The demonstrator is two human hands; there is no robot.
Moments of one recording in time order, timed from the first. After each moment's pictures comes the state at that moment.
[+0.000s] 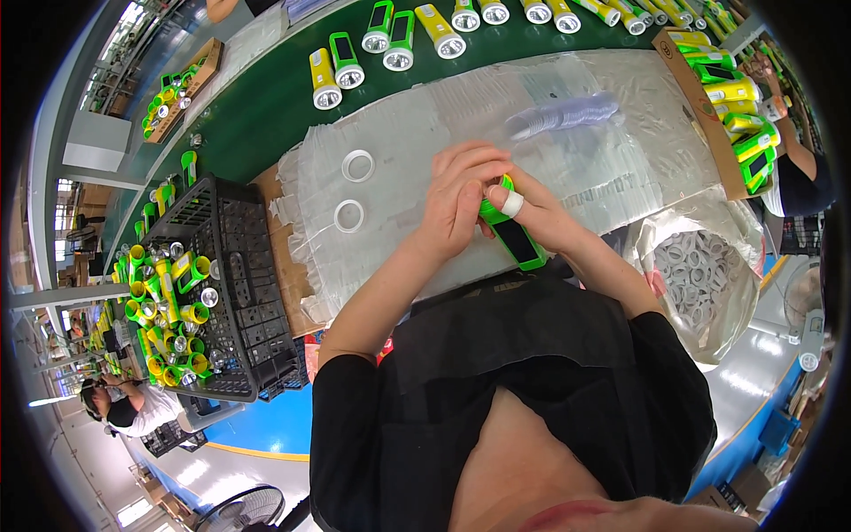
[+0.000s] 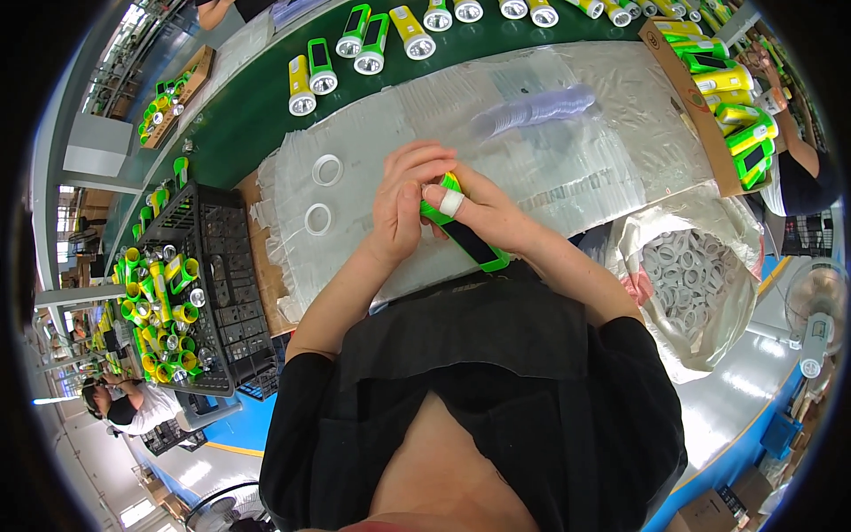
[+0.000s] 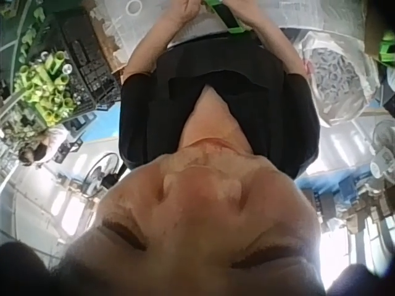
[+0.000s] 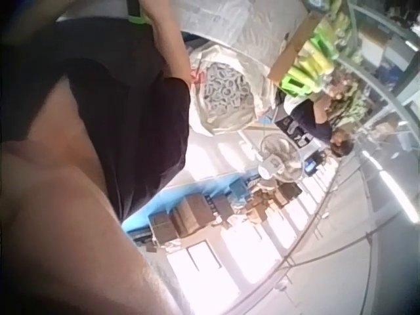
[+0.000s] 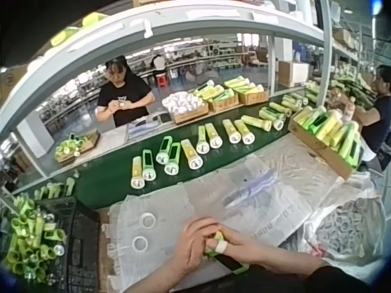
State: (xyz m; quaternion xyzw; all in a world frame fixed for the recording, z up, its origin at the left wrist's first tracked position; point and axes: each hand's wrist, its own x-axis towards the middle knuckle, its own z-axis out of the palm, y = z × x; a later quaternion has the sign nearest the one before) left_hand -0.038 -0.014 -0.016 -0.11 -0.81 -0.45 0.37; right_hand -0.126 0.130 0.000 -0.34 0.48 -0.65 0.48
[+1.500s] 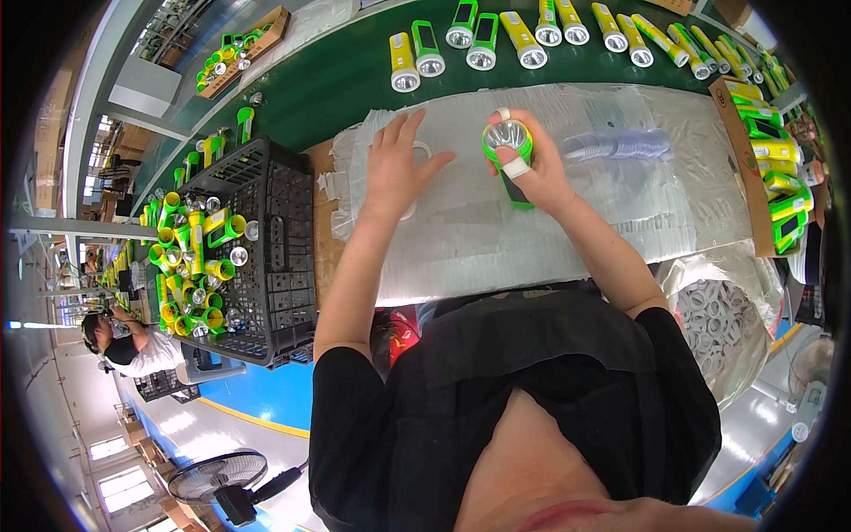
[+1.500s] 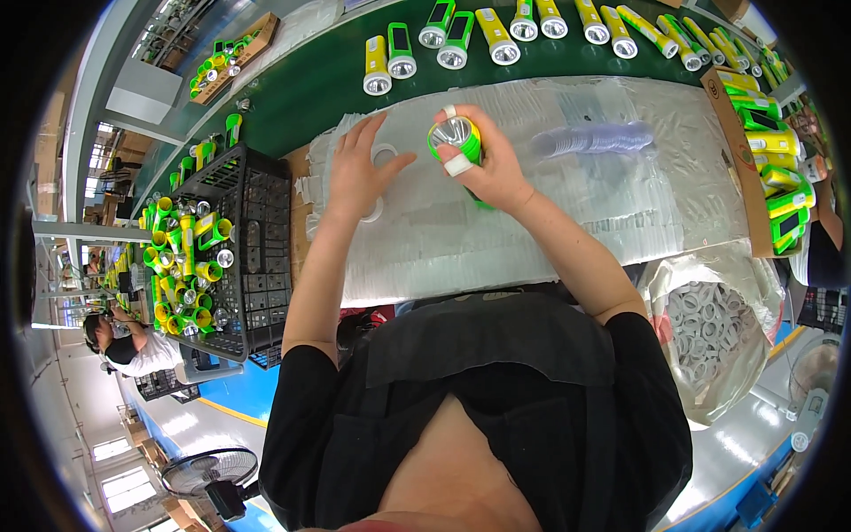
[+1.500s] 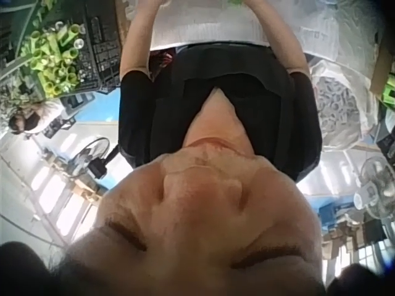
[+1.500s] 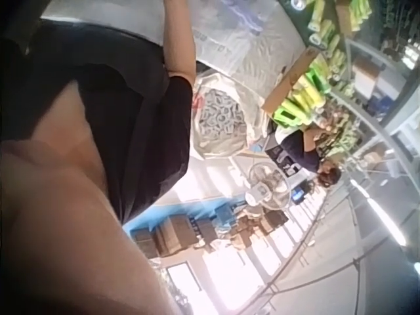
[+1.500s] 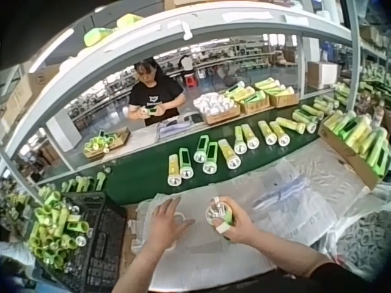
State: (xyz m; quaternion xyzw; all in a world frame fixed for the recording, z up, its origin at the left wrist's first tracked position) left_hand 0.007 -0.120 -0.011 0.20 -0.90 -0.21 0.33; right_hand -0.145 0.044 -0.017 -0.44 0.43 -0.73 0.30
